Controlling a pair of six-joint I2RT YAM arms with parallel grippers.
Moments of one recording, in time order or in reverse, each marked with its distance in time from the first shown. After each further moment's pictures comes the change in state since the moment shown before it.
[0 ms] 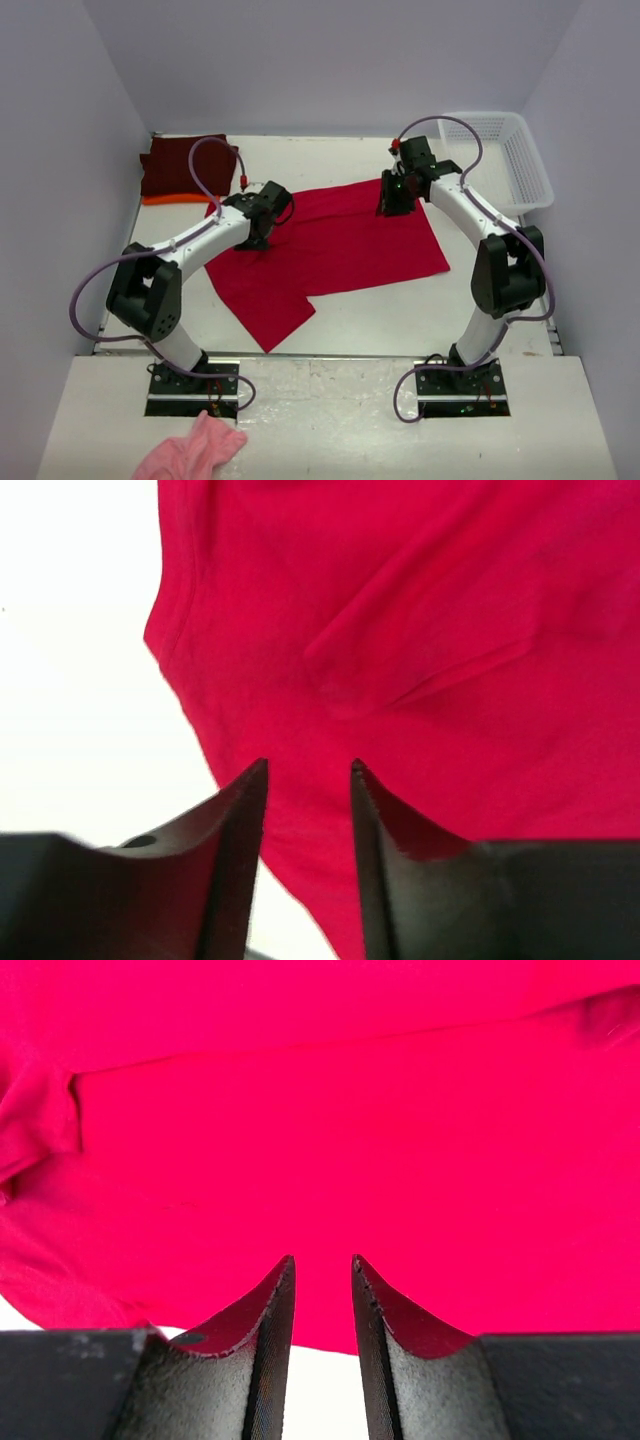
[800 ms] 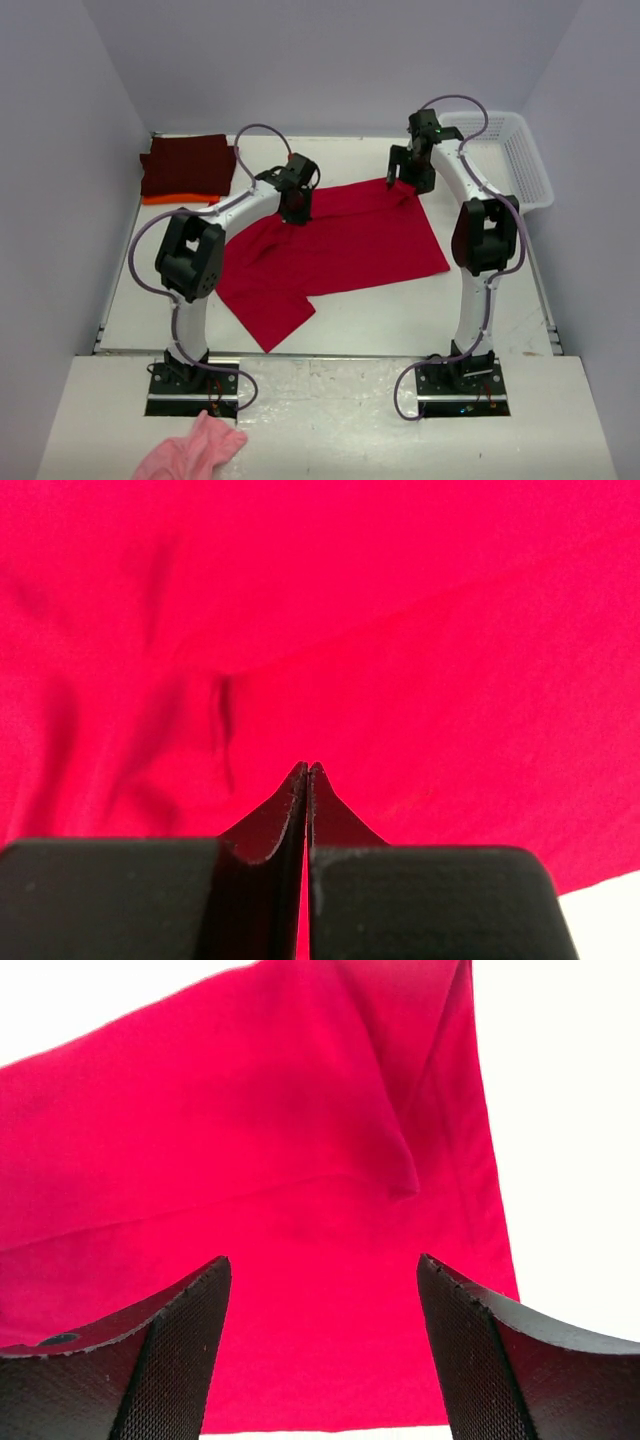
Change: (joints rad) left arm 0.004 0.339 0.352 0.253 0.465 0.159; right arm -0.126 0.391 0.520 -0.242 0.143 -0.026
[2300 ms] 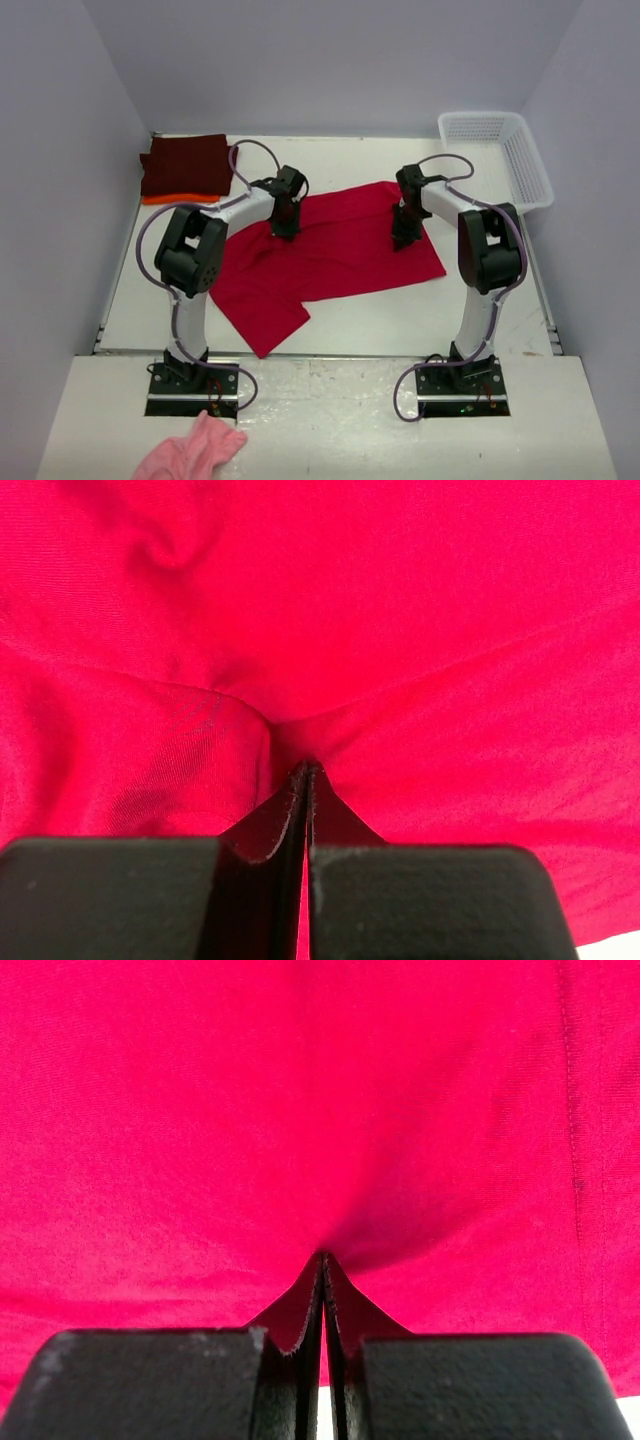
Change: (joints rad) left arm 0.056 0.060 -0.086 0.017 0.041 0.007; right arm 0.067 -0.184 -0.607 0.160 -0.032 0.115
